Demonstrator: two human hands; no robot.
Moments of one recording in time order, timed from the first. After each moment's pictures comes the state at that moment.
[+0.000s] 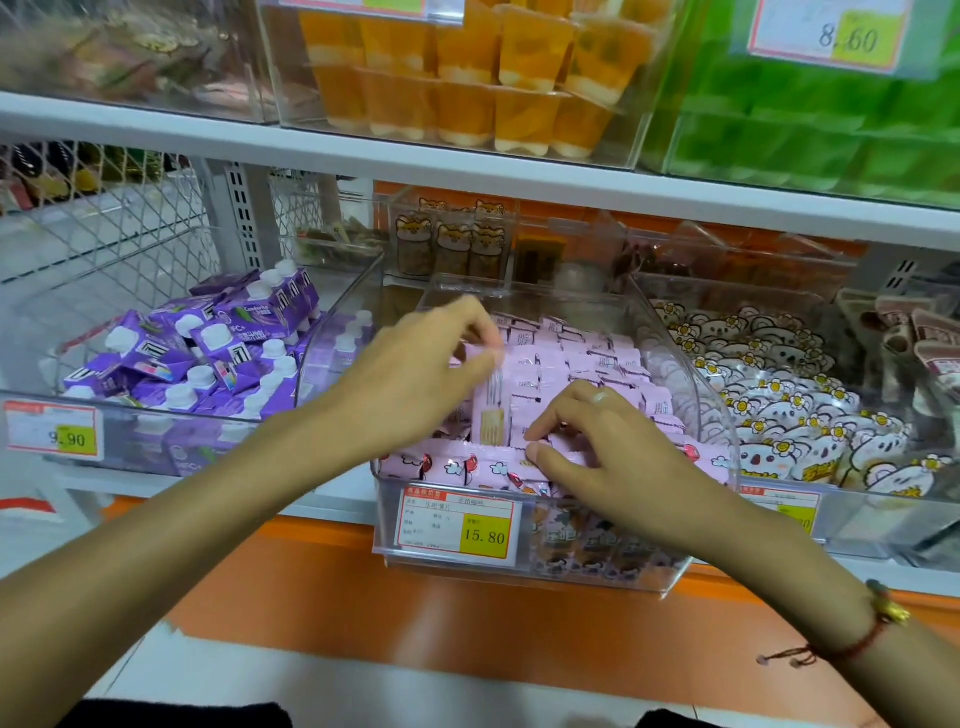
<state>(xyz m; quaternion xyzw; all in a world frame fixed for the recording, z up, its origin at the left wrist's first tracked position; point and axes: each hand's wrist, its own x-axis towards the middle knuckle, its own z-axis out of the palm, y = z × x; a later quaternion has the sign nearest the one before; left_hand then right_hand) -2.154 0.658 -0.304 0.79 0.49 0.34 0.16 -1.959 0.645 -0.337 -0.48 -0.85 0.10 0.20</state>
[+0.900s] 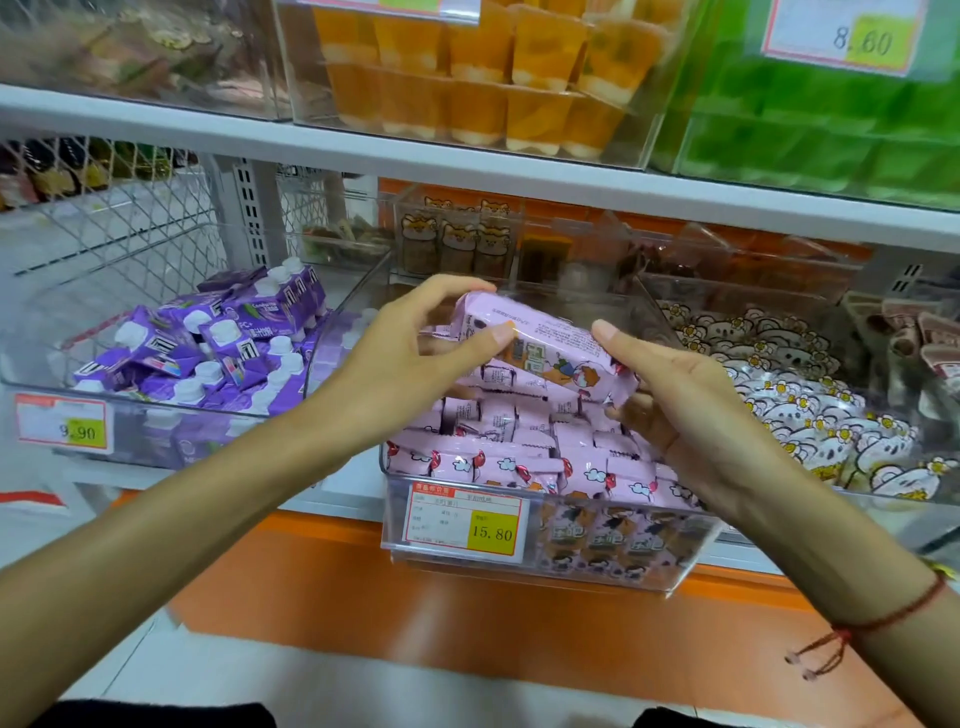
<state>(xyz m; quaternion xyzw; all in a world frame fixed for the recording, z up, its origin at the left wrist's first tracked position) -2.162 0.650 -0.308 0.66 0.43 0.49 0.36 -1.956 0.648 -0.307 -0.48 -0.54 0.49 0.49</state>
